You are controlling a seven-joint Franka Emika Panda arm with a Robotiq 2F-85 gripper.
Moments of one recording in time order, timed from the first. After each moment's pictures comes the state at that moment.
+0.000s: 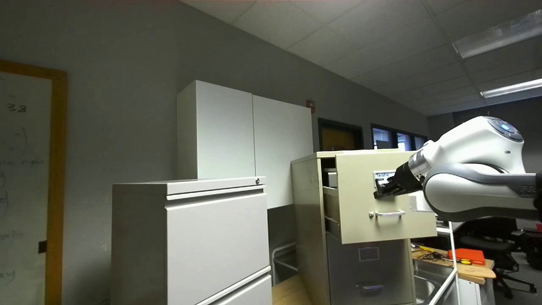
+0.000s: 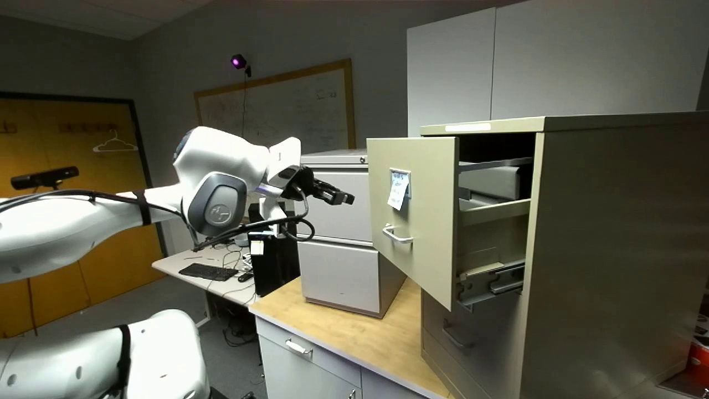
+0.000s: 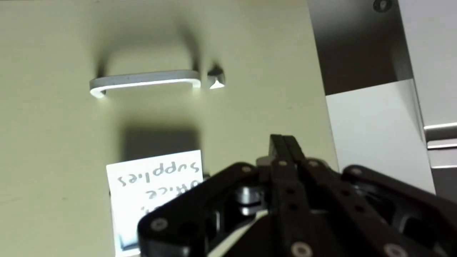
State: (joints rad) arm -0.40 -1.21 -0.05 -2.77 -0.02 2.71 0.13
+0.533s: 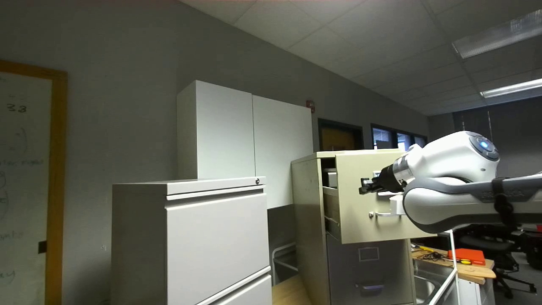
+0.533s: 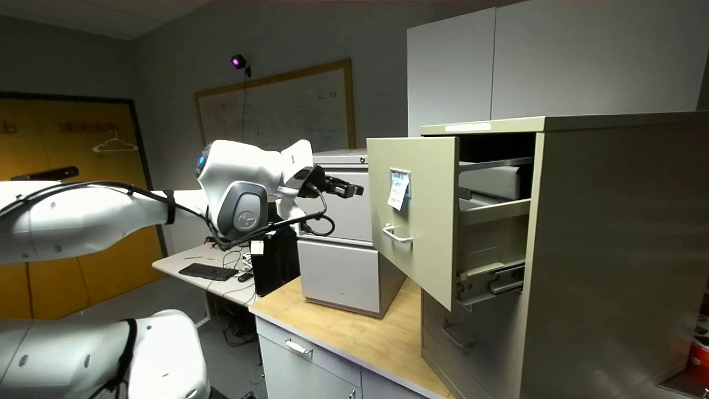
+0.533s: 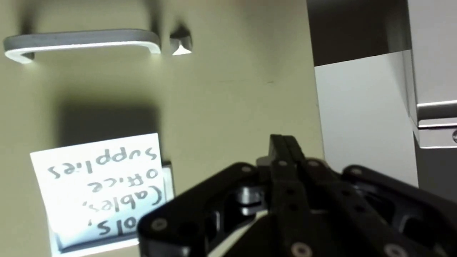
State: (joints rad) arm -0.37 -1.06 -0.01 -2.78 -0.01 2.99 0.13
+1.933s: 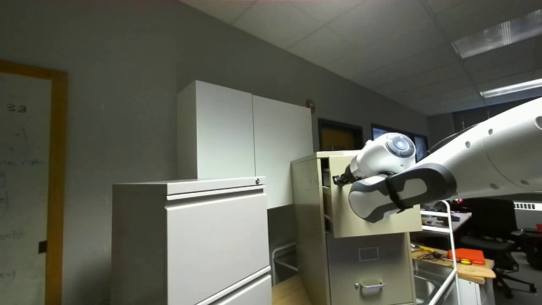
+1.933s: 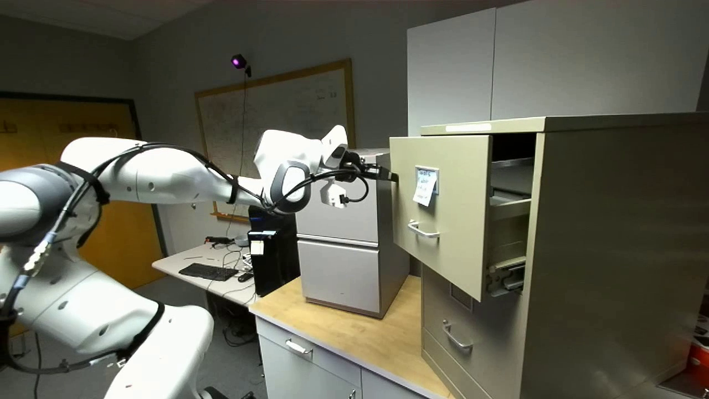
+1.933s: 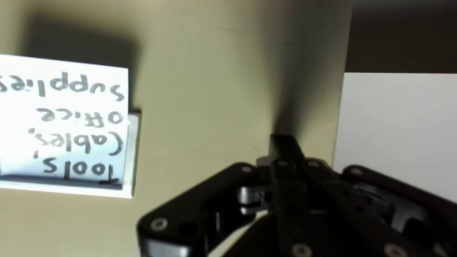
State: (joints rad) arm -0.82 -0.70 0.39 -2.49 -0.02 3.10 0.16
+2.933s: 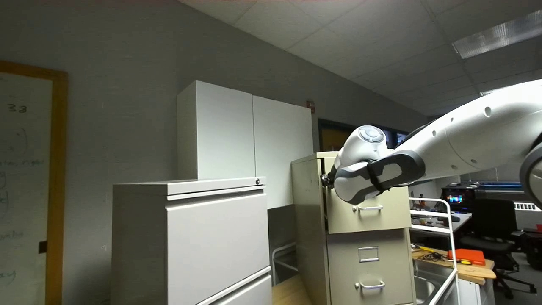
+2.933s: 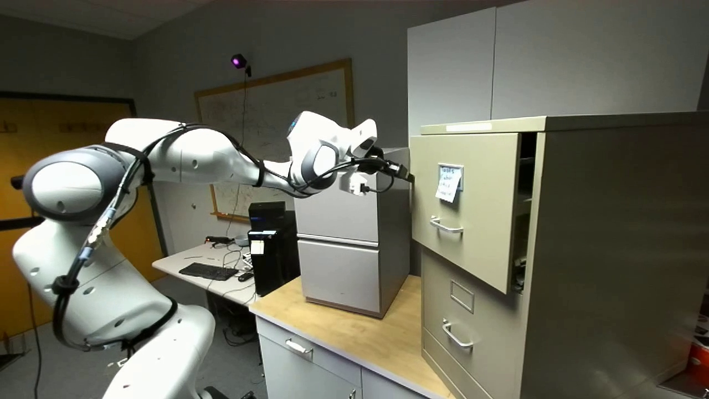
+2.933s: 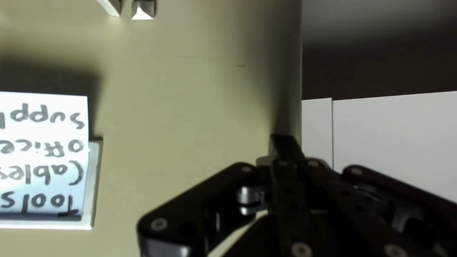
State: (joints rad) arm -0.85 -0.47 0.43 -2.23 -0.11 2.90 0.30
